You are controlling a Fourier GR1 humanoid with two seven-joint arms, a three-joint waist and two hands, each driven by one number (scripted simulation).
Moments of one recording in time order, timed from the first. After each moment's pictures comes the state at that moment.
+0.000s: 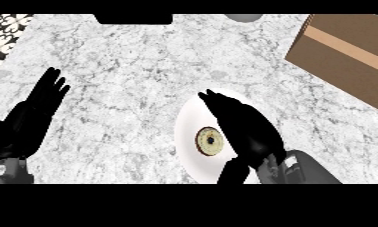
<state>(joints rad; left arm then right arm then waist) -0.02 0.36 0.06 -1.62 0.35 0.03 0.21 -0.47 -0.27 0.63 -1.85 0.29 0.34 1.00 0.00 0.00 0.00</state>
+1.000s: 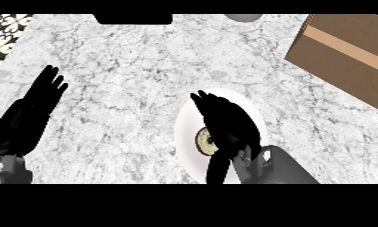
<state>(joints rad) -0.04 0.33 0.12 -1.61 0.32 -0.02 0.24 -0.46 -0.14 0.62 -1.72 0.45 0.43 0.98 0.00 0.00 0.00</state>
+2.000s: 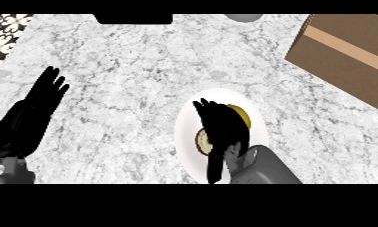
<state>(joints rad) -0.03 0.29 0.15 -1.64 0.29 -0.05 0.26 -0.40 -0.04 0.59 -1.56 0.60 0.52 0.90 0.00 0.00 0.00</state>
